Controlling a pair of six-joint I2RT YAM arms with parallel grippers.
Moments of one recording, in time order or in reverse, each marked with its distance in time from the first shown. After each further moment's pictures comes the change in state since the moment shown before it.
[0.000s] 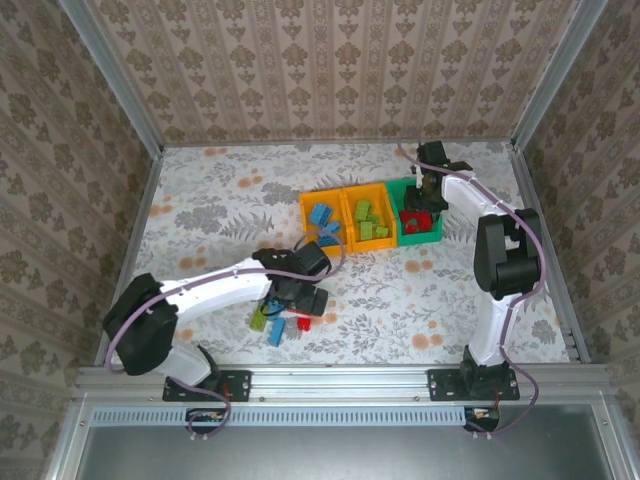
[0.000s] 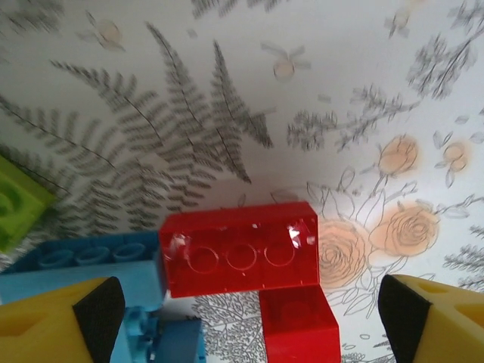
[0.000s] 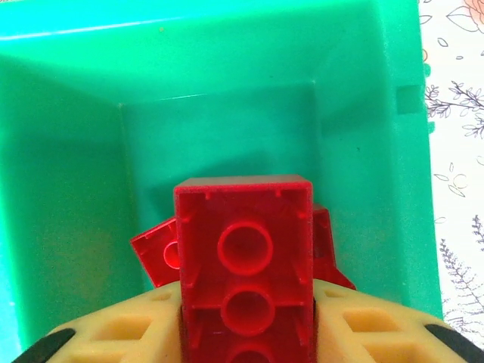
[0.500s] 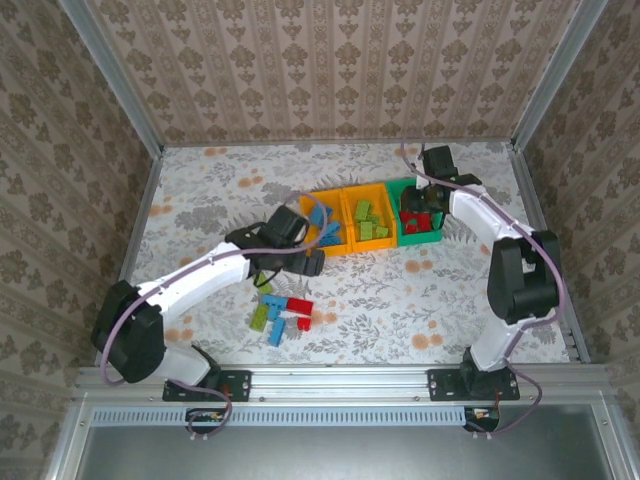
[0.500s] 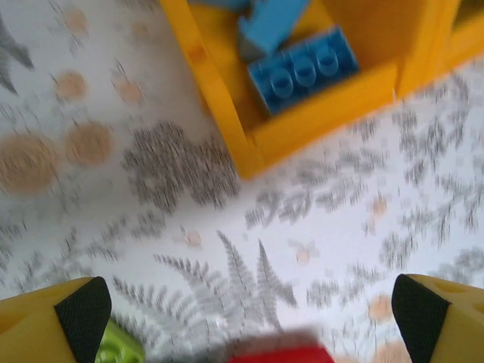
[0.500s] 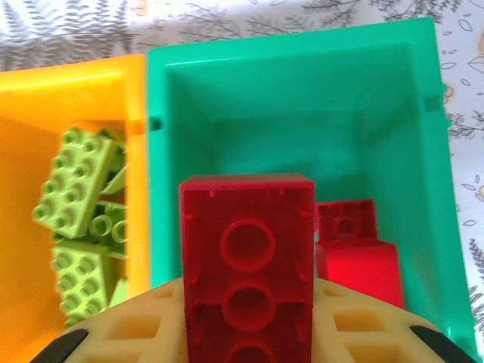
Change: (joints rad) left arm 0.193 -0.087 0.045 0.178 -0.012 0.216; right arm 0.025 -0.169 -0.151 0.136 -0.076 0.008
